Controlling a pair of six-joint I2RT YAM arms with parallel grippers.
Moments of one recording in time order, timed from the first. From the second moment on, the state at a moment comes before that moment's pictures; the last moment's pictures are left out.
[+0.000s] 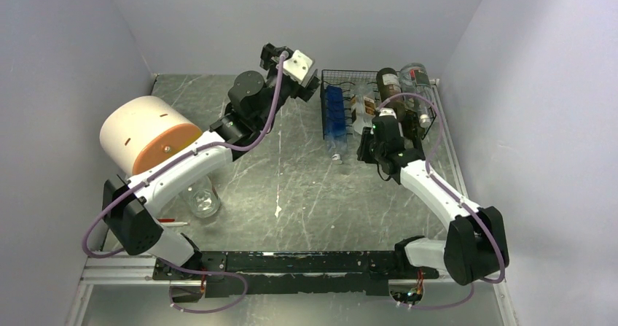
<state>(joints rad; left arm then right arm) -0.79 1.50 1.39 0.33 -0.22 0.40 0.34 1.25 0.80 -0.29 0.11 0.34</state>
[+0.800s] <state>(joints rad) -0.79 1.51 1.46 0.23 -0.22 0.36 0.31 1.48 1.01 -0.26 0.13 0.31</state>
